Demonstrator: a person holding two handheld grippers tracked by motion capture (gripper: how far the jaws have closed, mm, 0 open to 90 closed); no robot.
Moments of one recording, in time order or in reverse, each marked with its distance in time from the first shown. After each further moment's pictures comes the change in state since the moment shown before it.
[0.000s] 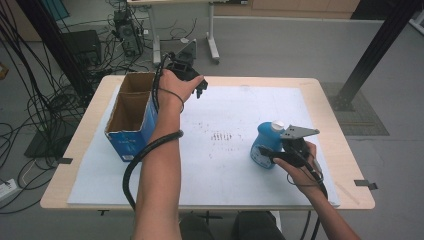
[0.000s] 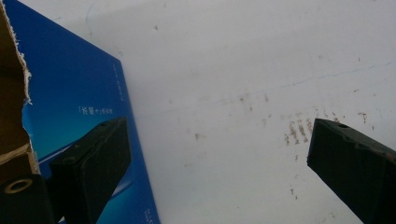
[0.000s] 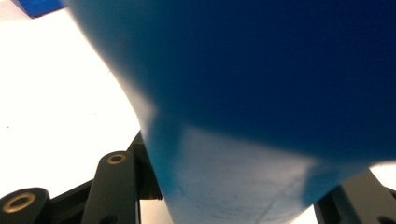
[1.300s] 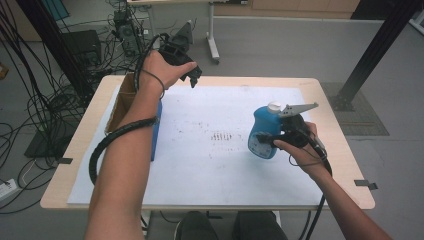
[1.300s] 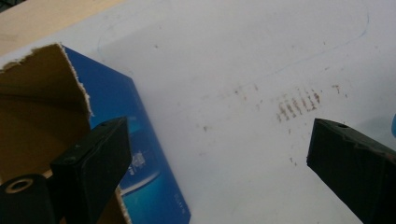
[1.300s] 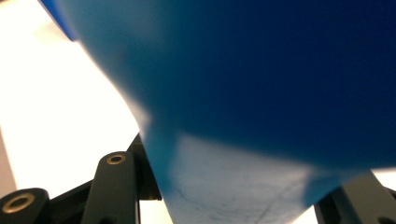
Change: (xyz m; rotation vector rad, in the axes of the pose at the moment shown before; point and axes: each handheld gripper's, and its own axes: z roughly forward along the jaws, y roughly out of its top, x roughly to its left) left arm 0.019 0.003 -0.062 -0.018 -0.045 0.188; right arm -0.016 0.066 -0.007 0.089 0.133 0.025
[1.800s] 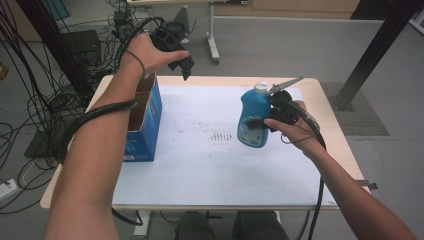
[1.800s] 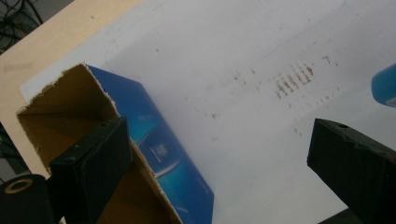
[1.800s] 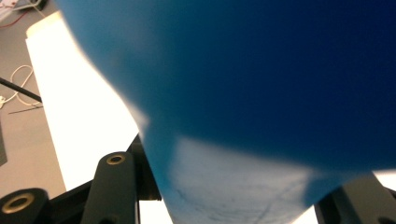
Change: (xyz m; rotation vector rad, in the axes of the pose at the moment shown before) left arm 0.011 0.002 -0.036 0.029 -0.037 0.190; right arm -0.004 0.067 0.011 0.087 0.133 0.015
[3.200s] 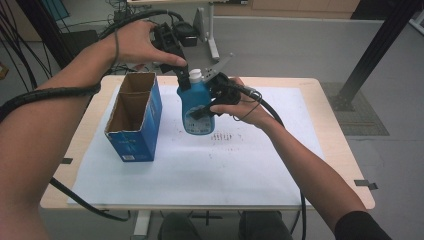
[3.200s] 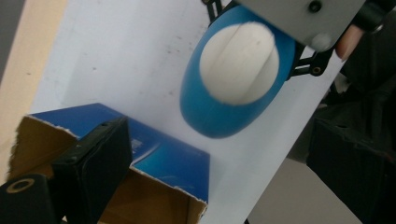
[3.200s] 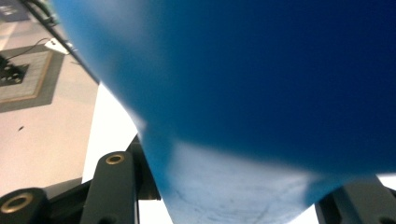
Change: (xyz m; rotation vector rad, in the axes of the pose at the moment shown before) left arm -0.044 -0.020 -0.035 0.090 -0.135 0.503; right arm 0.057 0.099 0.092 0.000 0.300 -0.397
